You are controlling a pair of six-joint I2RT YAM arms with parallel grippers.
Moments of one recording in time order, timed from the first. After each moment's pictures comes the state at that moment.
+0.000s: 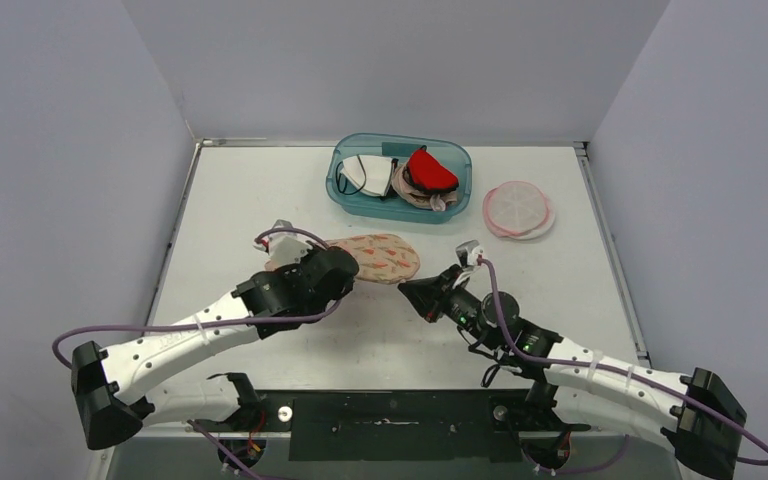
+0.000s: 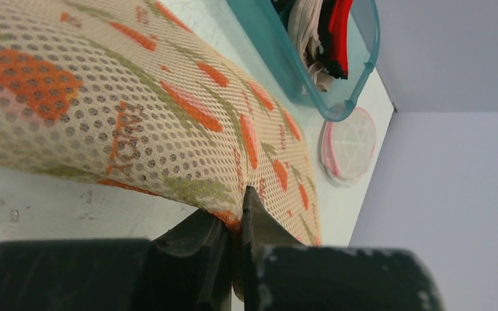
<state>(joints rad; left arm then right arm) -1.03 1.15 1.11 -0.83 -0.78 -1.69 0.98 0.87 0.38 0.48 0.13 0.55</state>
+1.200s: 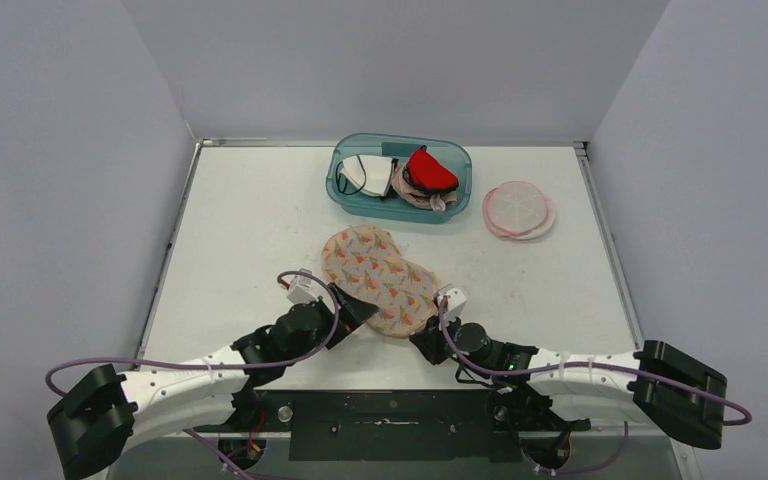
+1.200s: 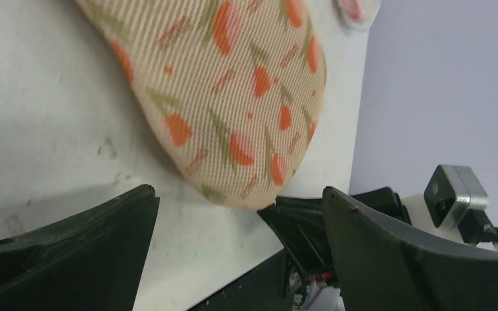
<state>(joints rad) -0.94 0.92 0.24 0.27 -0.27 -1.30 1.11 1.00 0.15 0.42 0.22 0.51</state>
